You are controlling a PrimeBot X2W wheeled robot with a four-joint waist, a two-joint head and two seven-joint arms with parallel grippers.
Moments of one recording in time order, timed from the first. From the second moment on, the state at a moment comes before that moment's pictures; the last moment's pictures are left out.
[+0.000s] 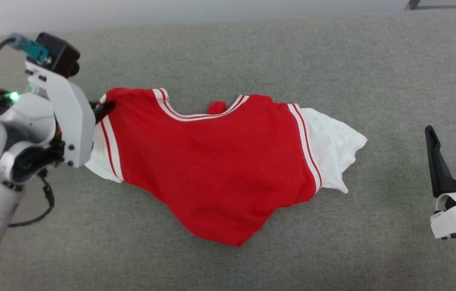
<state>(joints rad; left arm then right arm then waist) -0.85 0.71 -0.53 0.21 -0.87 -0.13 0.74 -0.20 -0.25 -0.05 -0.10 0.27 0.13 0.04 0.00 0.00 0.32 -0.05</state>
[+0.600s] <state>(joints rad) -0.98 0.67 -0.71 0.46 -0.98 -0.13 0.57 -0.21 -0.25 -0.04 -0.05 0.28 0.13 0.01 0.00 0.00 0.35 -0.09</state>
